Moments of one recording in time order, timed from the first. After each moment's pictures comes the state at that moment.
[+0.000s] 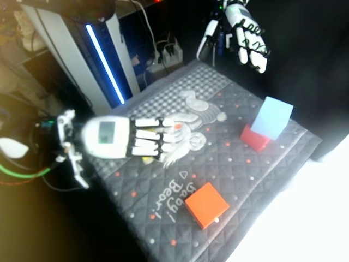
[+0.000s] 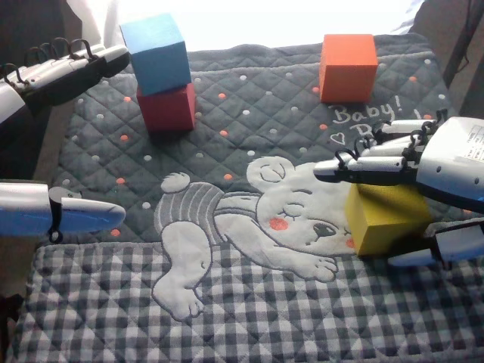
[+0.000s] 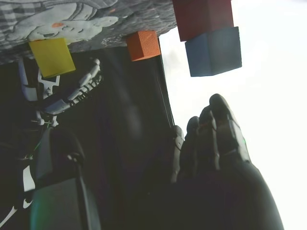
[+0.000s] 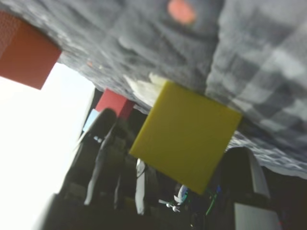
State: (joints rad) left arm 1.08 -0.72 0.90 -0.14 -1.10 0.78; right arm -0.78 -1.03 1.20 -0.34 0.84 -0.58
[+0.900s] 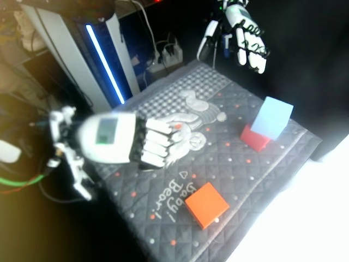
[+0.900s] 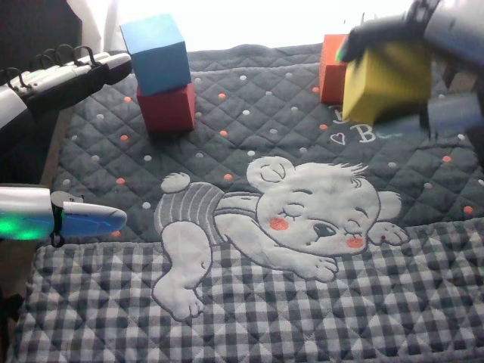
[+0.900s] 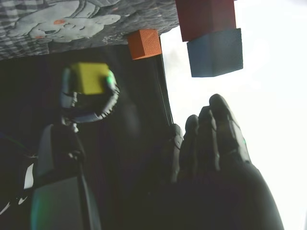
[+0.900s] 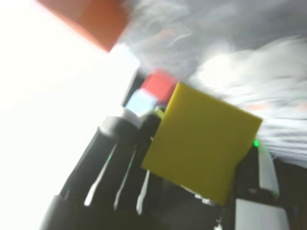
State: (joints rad) left arm 1.09 -0.73 0.91 -0.14 -1.11 0.76; right arm -0.50 -1.03 1.31 -0.28 0.87 -0.64
